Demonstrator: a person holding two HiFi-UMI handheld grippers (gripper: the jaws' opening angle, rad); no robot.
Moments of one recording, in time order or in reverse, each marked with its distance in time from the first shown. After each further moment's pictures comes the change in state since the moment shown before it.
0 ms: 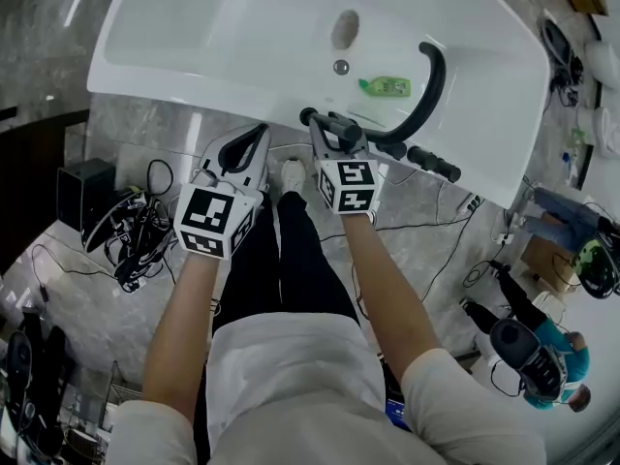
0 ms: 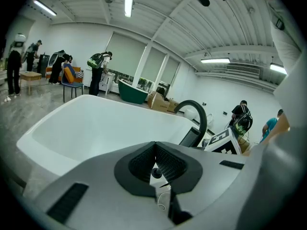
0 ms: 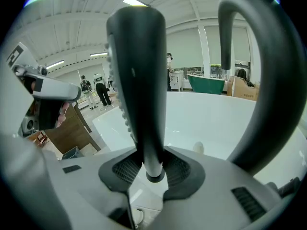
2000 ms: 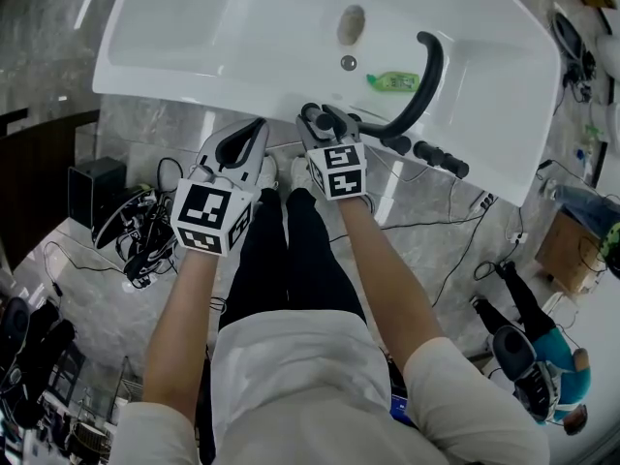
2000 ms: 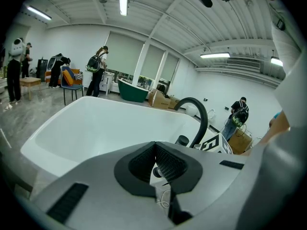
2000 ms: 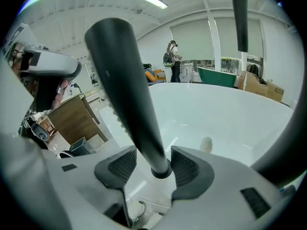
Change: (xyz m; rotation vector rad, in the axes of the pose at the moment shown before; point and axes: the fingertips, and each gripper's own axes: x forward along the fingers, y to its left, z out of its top) left arm 0.002 -0.004 0.004 0.039 0.031 0.029; right arm 0.027 0.014 -0.023 -0.058 0.081 0.090
